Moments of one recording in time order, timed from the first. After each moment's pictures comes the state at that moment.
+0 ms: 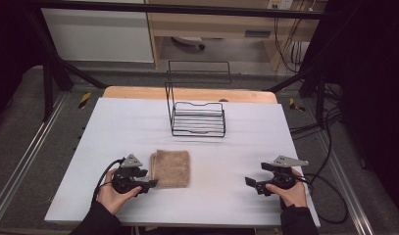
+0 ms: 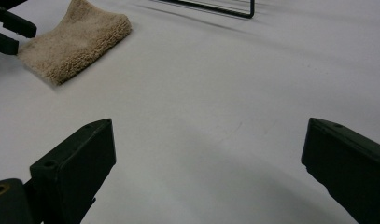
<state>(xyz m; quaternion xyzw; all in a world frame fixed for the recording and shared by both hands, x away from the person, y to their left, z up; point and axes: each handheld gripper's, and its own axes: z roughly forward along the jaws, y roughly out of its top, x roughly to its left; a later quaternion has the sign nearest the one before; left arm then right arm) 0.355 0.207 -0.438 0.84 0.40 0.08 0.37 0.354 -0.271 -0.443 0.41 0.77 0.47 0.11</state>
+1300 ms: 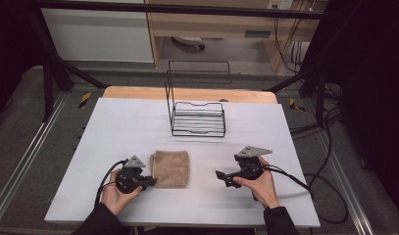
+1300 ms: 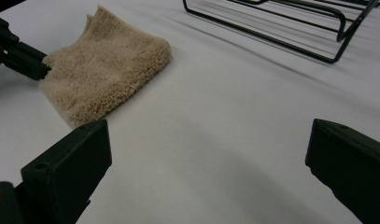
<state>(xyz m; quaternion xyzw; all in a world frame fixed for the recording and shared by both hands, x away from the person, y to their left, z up) 0.357 0.202 -0.441 0.85 0.40 0.06 0.35 0.376 -0.179 -0.423 0.39 0.80 0.45 0.11</state>
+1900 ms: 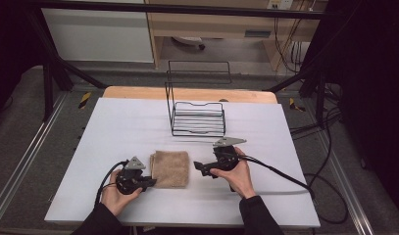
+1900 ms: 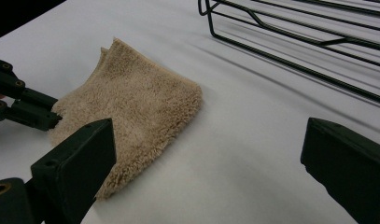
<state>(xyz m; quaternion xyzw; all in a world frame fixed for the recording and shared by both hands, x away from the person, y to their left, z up) 0.355 0.202 -0.444 0.85 0.38 0.07 0.35 0.403 -0.113 -0.417 0.40 0.80 0.44 0.10</state>
